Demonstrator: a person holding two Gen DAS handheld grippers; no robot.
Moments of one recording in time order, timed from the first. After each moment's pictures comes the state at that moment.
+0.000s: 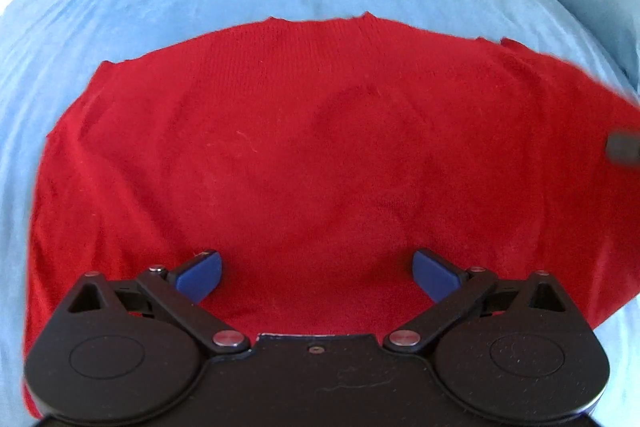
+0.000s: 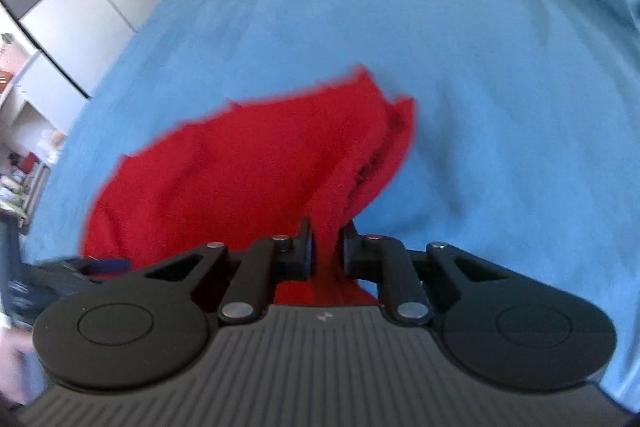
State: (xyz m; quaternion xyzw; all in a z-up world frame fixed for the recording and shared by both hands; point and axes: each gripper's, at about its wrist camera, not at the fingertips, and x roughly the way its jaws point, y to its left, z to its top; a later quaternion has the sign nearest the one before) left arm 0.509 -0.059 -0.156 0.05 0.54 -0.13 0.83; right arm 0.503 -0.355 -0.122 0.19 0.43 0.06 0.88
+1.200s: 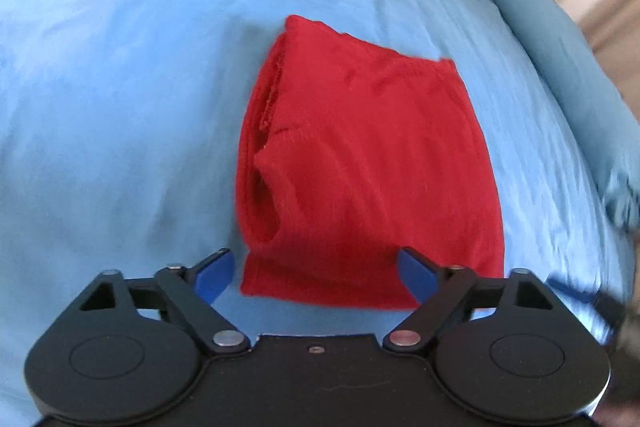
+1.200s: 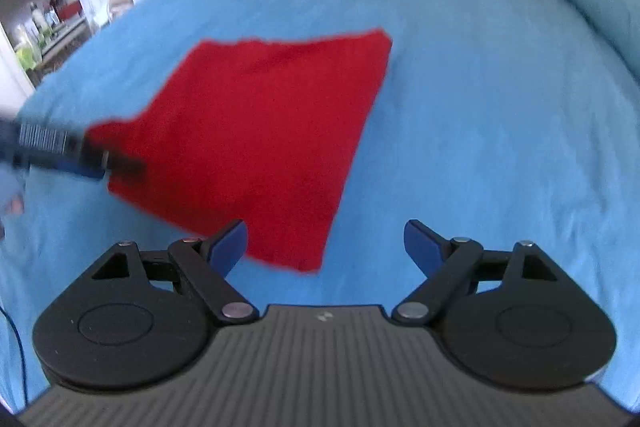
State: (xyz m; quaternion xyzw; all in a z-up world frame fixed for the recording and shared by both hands) left arm 0.447 0.150 -0.137 -0.16 0.52 -0.10 0.83; right arm 0.407 -0.134 -0.151 -0.02 0.43 0.11 0.90
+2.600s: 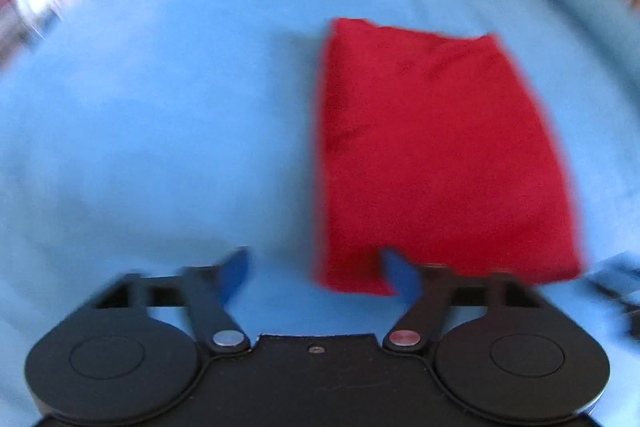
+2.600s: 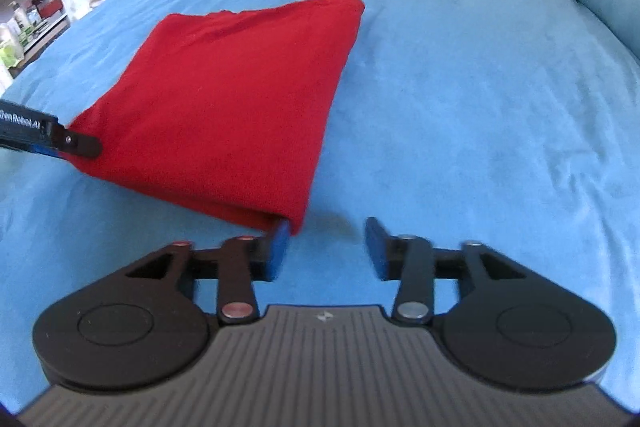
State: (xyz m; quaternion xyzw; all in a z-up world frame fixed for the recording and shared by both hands) left arm 0.422 0.139 -0.140 0.00 0.51 0.00 0.86; right arm 0.398 -0.160 -0.172 -0.02 0.43 0.09 0.90
